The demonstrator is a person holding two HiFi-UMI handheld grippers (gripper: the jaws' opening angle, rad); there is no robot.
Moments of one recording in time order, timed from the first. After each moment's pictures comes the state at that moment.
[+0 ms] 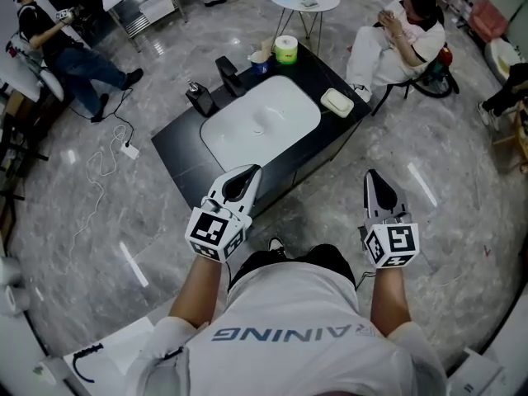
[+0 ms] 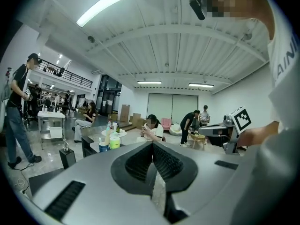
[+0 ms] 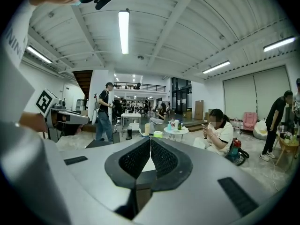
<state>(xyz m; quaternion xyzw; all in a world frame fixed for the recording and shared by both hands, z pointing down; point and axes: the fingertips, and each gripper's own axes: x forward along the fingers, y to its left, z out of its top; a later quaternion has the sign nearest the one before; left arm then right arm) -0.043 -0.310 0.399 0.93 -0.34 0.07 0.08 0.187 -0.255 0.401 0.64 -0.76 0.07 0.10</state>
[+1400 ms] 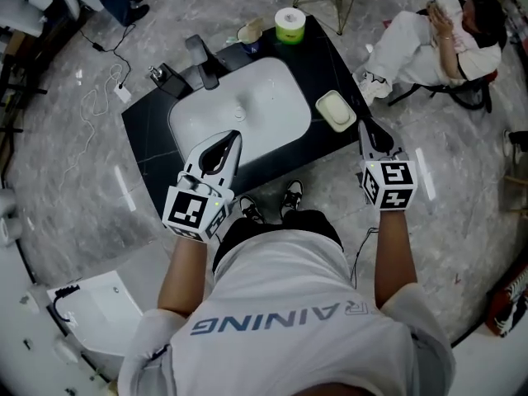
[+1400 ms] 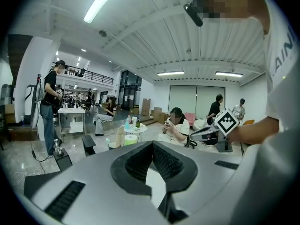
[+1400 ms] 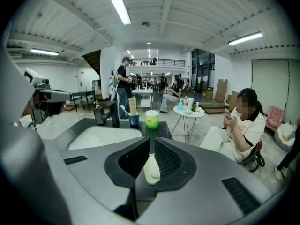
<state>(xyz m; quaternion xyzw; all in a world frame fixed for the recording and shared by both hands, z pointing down) 0.043 -0.488 0.435 0.87 -0.47 0.11 0.11 0.299 -0.536 0.497 0.53 -0.81 0.14 0.23</state>
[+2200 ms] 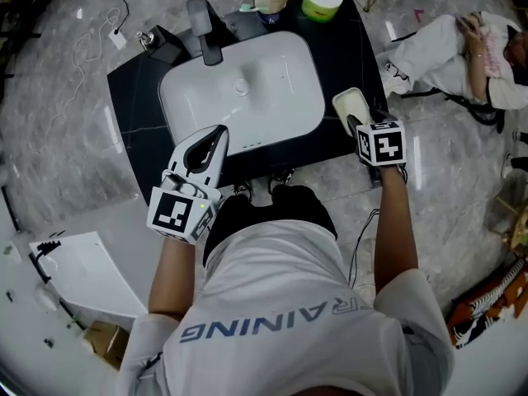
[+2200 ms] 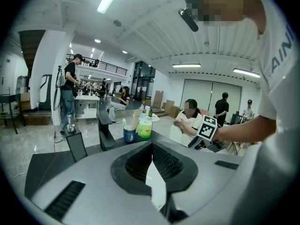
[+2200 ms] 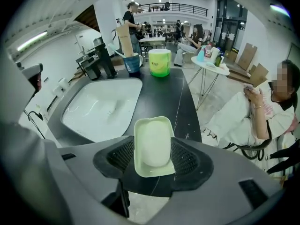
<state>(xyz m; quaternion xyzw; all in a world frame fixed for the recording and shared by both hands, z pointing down) 0.004 -0.510 0.502 0.82 -0.52 0.14 0.18 0.286 -0.596 0.677 0.39 -0.74 0.29 0.47</state>
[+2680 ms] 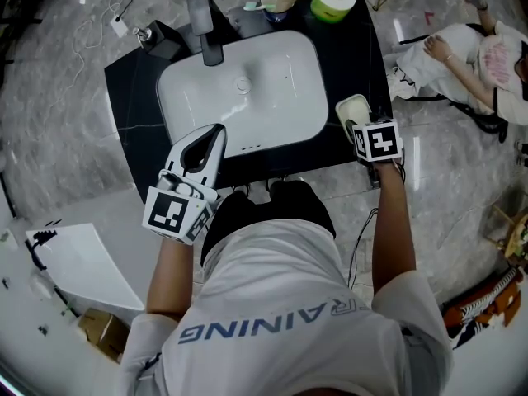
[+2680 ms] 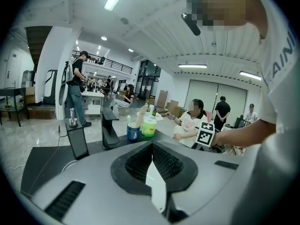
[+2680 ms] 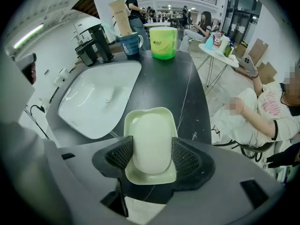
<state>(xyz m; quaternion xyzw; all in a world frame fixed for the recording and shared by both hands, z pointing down) -0.006 -0.524 0.519 0.81 -0.54 0.13 0.20 0.283 -0.605 0.714 0.35 -0.71 0.30 0.54</state>
